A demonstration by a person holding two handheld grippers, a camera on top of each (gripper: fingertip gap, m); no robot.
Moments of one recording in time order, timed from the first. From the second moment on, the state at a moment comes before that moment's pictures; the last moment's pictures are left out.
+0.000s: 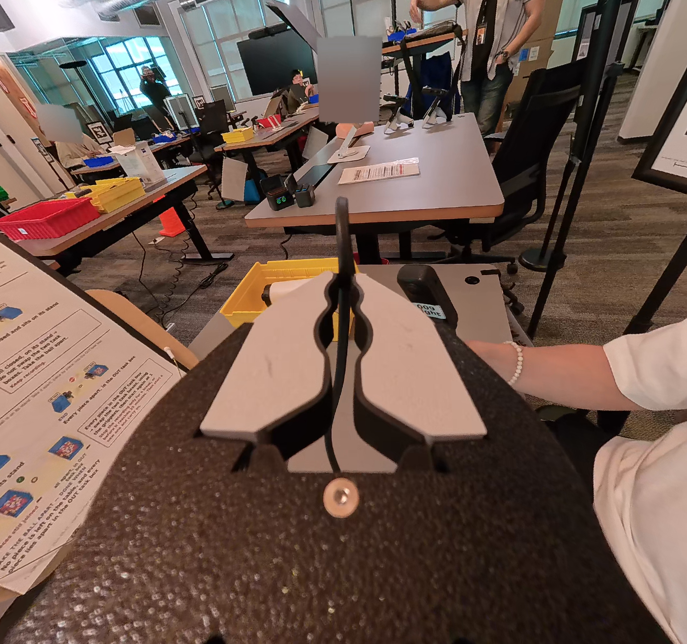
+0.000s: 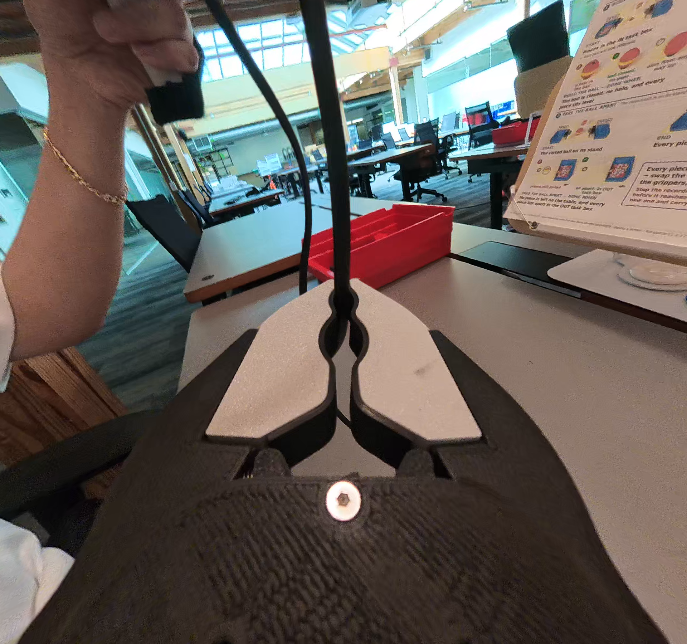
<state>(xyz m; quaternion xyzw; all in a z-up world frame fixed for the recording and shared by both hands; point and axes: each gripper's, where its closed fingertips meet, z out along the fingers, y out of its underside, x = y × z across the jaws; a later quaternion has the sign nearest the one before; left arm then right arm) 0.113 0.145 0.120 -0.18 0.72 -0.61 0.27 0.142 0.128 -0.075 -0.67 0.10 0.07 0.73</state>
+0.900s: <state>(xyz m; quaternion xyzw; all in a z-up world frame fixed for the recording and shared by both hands) 0.110 0.154 0.120 -0.19 0.72 -0.62 0.27 0.151 0.134 -0.080 -0.67 0.13 0.06 0.73</state>
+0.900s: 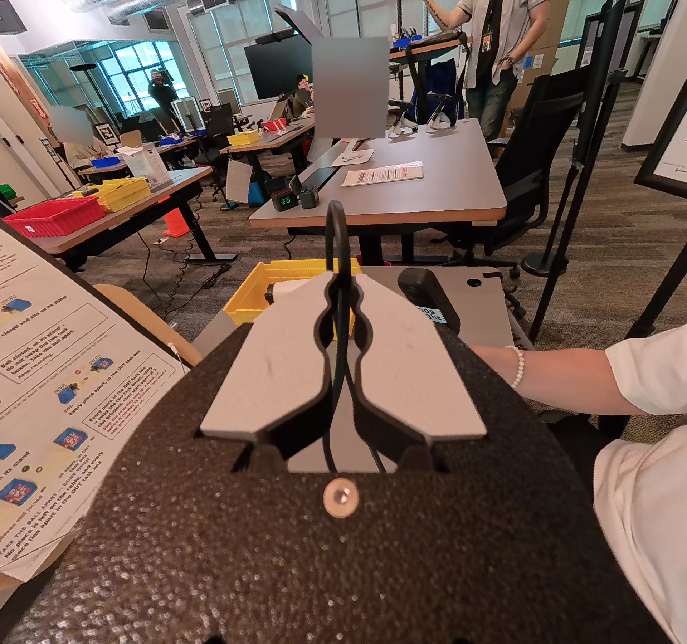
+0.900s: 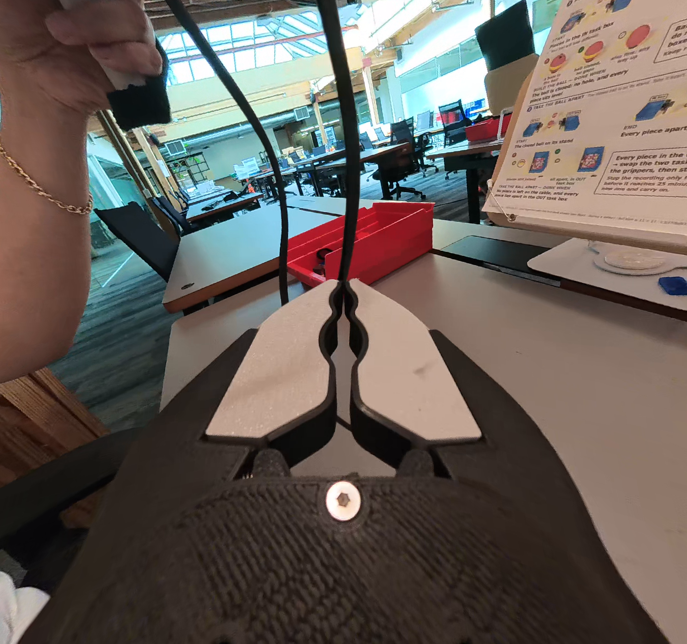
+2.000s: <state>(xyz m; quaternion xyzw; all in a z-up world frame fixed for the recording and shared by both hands) 0.110 0.192 0.087 -0.23 0.72 -0.59 0.29 0.192 0.091 -0.017 -0.68 0.08 -0.18 0.71</state>
